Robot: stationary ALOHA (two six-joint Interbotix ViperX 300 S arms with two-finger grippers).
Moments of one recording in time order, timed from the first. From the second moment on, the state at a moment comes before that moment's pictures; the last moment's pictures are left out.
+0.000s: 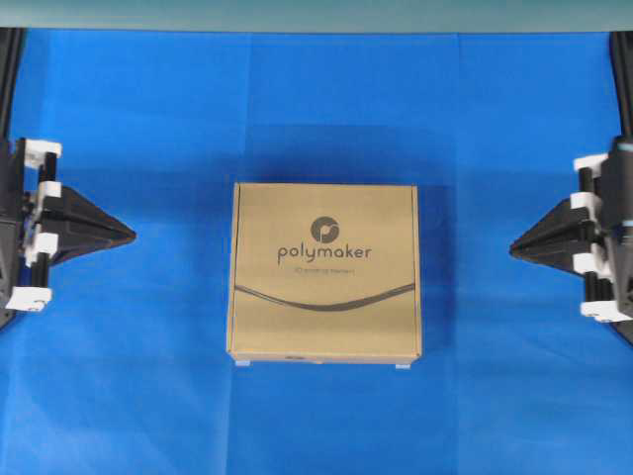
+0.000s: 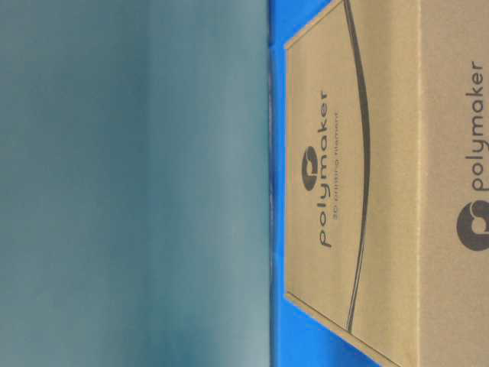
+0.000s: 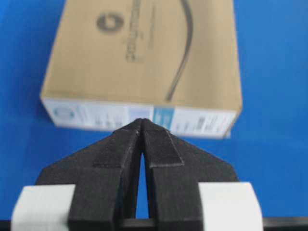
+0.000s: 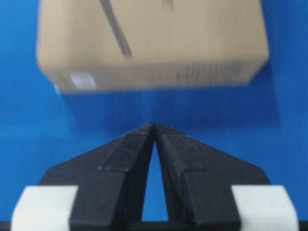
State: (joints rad) left arm 0.05 -0.88 1.09 0.02 0.23 -0.05; right arm -0.05 -0.84 1.06 0.03 0.53 0.01
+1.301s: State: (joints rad) left arm 0.09 -0.34 0.98 0.02 0.26 -0.03; right arm -0.09 -0.33 1.03 0.01 0.46 -0.04
